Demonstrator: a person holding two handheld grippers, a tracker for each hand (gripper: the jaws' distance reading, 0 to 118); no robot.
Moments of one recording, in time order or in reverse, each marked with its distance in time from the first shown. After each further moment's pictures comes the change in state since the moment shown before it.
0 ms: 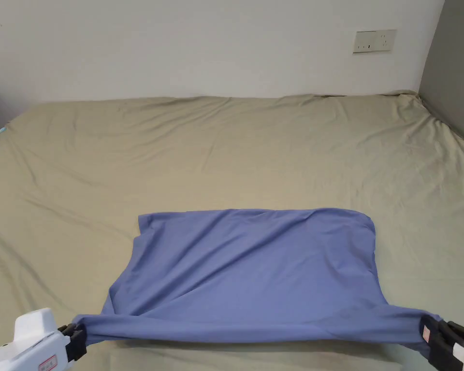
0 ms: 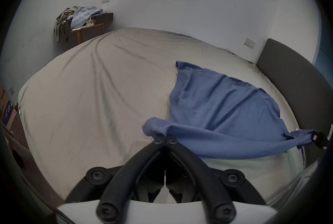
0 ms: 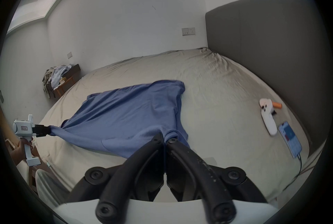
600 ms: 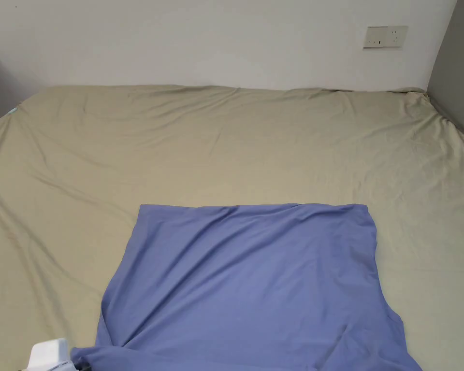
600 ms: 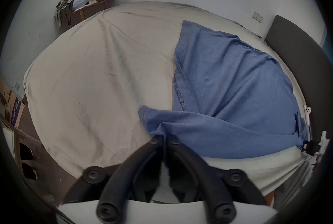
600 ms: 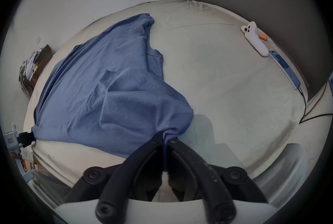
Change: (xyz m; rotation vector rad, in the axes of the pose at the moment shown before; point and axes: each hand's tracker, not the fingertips) left arm -0.001 -0.074 -0.002 -0.222 0.066 -0.018; right arm 0.007 -0.099 -0.040 -0.384 -0.191 -0.131
